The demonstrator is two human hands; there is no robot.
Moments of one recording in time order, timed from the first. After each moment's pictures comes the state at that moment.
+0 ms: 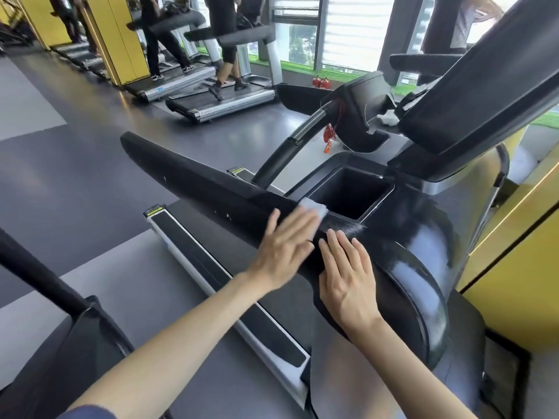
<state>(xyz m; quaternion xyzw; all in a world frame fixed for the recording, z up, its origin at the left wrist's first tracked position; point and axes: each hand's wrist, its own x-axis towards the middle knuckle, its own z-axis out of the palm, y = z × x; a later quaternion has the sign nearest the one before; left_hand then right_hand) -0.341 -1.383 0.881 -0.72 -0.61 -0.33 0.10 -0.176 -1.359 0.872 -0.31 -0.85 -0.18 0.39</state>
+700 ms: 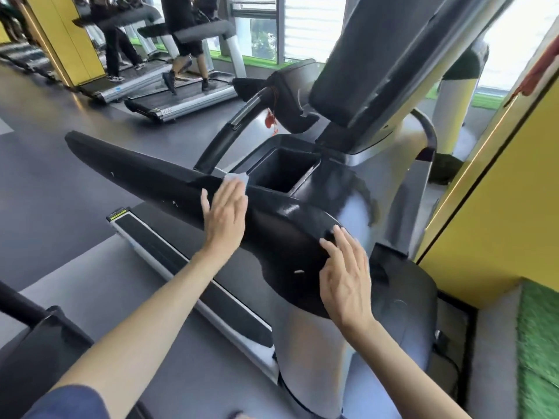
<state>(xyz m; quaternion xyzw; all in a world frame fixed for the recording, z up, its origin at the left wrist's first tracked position) -0.304 -1.370 0.895 -0.55 -0.73 -0.40 0.10 -0.062 -1.380 0.865 -0.39 -0.80 -0.02 0.46</state>
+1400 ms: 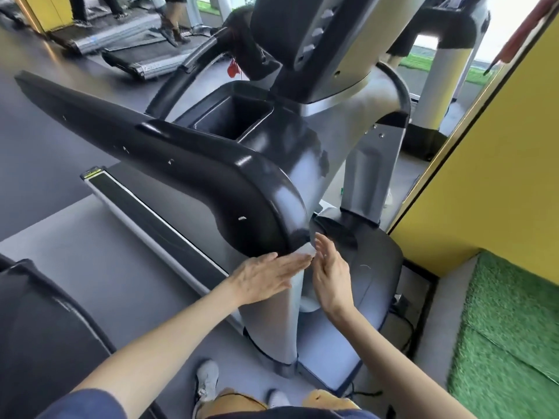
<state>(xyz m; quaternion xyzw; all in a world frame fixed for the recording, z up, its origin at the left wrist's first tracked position) -0.131 -1.420 0.749 -0.79 -0.46 0.05 0.41 0.049 -1.396 0.811 -0.51 -0.72 0.34 0.32</state>
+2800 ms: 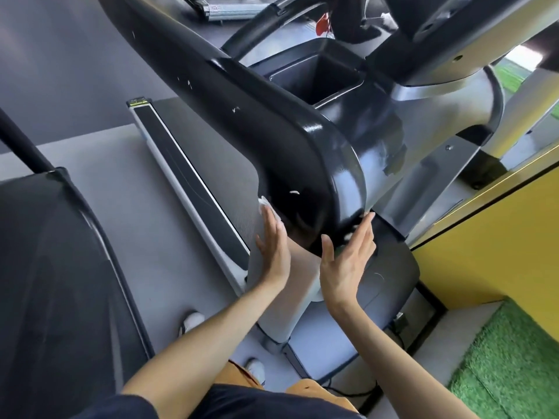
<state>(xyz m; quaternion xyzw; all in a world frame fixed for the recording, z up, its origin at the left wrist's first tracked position) -0.096 -1.436 0.758 -0.22 -0.67 -0.64 -0.29 -0.004 -1.399 0.793 -0.47 -0.76 0.19 0.40</state>
